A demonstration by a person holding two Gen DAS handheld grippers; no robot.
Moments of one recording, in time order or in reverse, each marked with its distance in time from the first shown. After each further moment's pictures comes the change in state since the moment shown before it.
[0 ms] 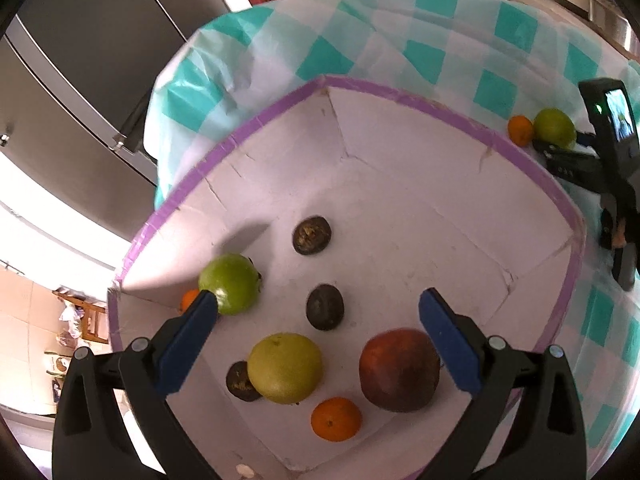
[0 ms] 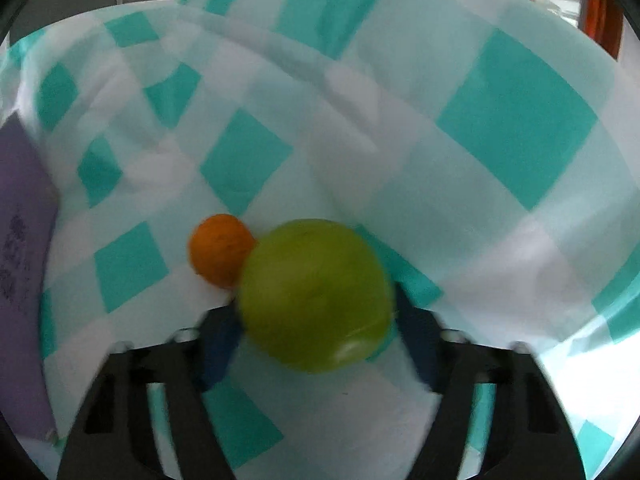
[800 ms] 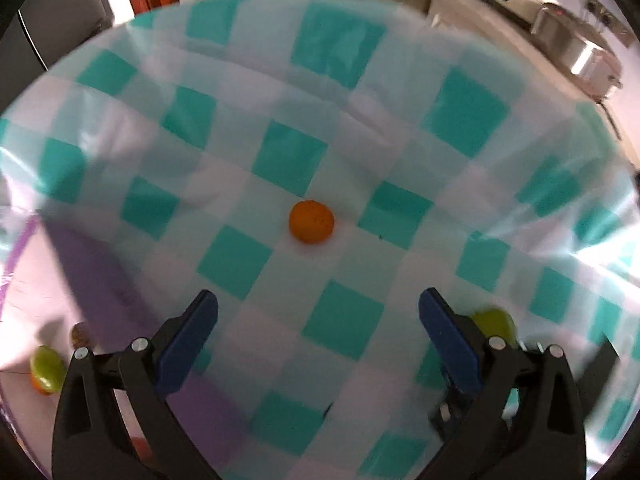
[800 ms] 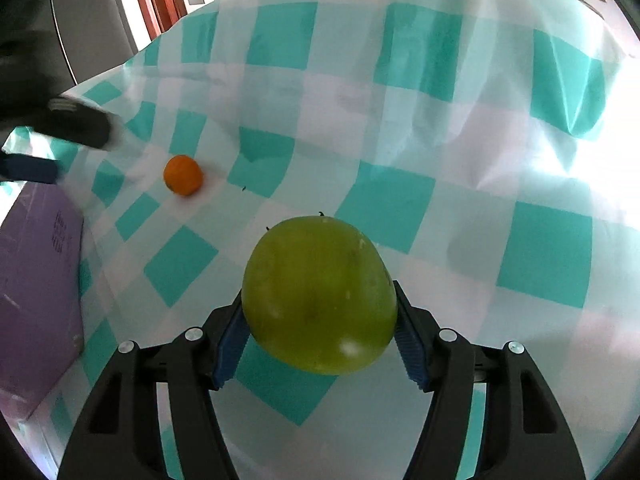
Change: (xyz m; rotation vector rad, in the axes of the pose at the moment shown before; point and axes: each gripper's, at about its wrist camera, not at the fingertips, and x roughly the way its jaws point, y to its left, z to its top) left arm 0.027 -0.195 0.132 -0.005 0.078 -0.368; right arm -0.071 -0.077 -0.108 0.372 -0.008 0.059
